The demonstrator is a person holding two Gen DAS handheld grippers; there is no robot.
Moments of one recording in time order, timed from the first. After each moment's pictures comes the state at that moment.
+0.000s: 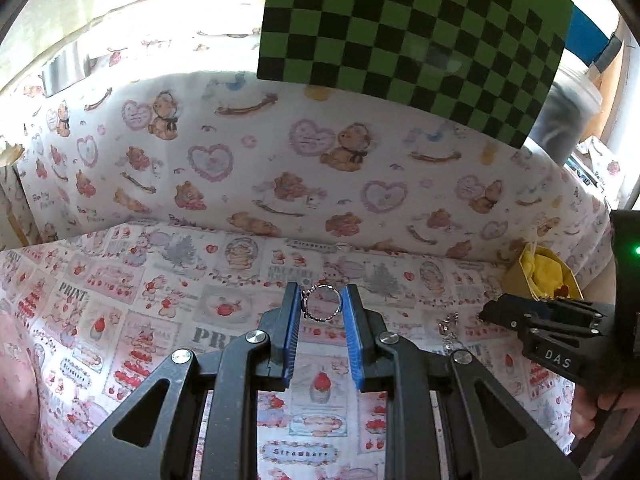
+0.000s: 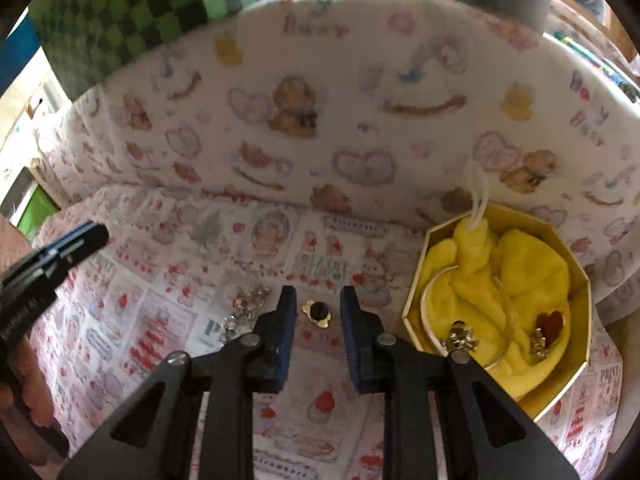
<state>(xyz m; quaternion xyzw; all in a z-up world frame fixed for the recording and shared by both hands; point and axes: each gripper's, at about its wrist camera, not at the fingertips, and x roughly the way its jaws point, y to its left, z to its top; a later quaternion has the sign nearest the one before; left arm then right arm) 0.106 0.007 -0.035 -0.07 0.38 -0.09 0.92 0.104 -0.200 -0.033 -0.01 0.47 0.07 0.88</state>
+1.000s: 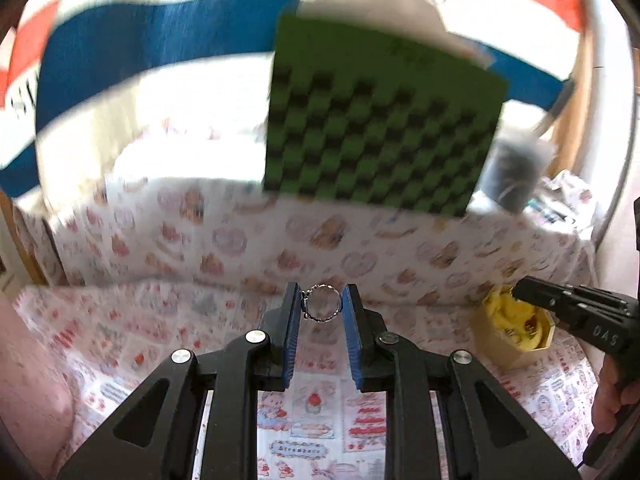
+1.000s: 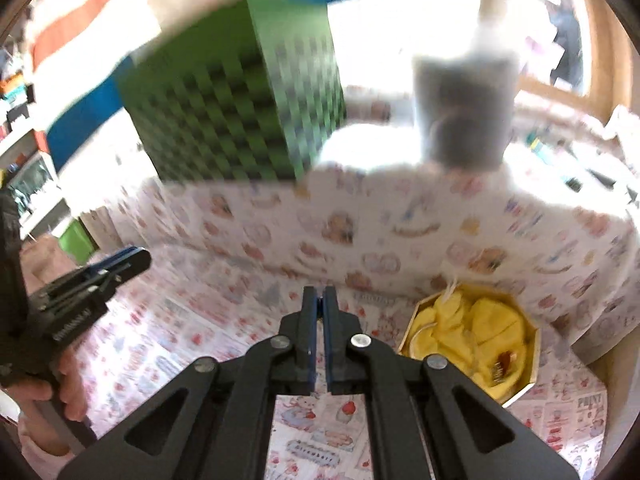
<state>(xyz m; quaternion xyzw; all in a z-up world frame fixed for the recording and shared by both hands) 0.057 0.008 0.032 -0.06 0.27 -0.09 0.96 0.049 -0.206 0.061 0.02 0.32 0.14 0.94</state>
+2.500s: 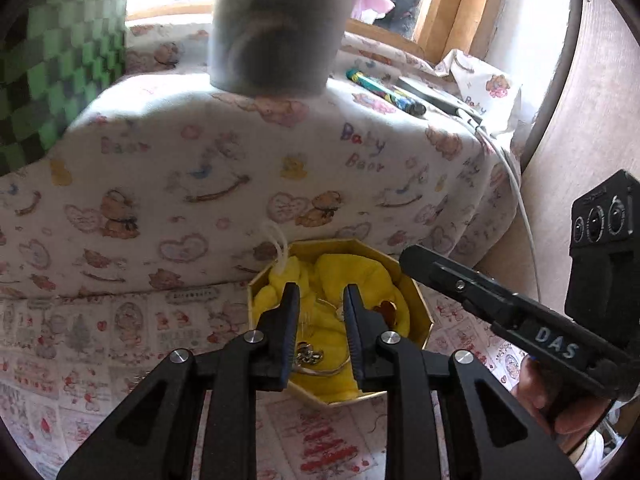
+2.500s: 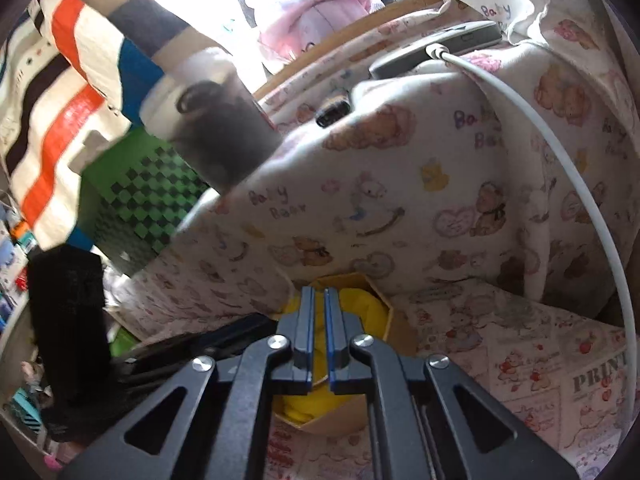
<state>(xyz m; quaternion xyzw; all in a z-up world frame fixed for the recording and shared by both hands) 0.109 -0.217 -0.003 -0.02 0.39 -0.27 0.88 0.049 -0.381 0.008 0.23 0.29 0.13 0.92</state>
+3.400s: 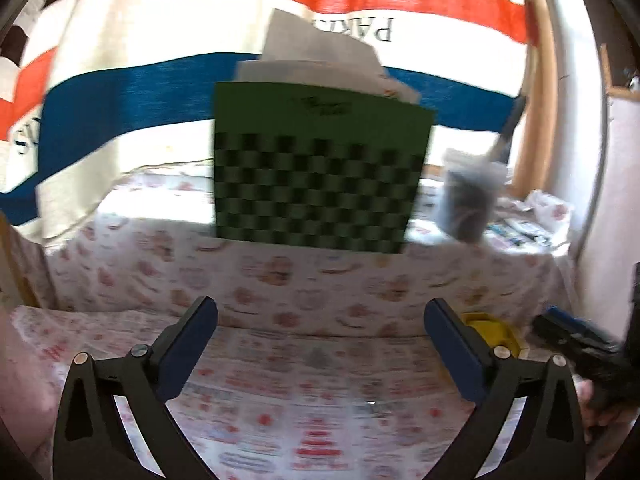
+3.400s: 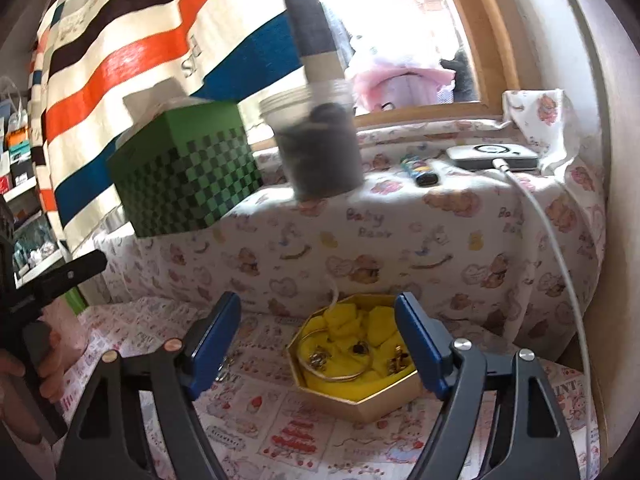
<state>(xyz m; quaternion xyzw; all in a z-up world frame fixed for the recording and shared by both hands) 0.037 -0.030 0.039 -0.05 0.20 -0.08 0.97 -0.002 -0.307 0.040 0.07 0.22 0.10 0.97</state>
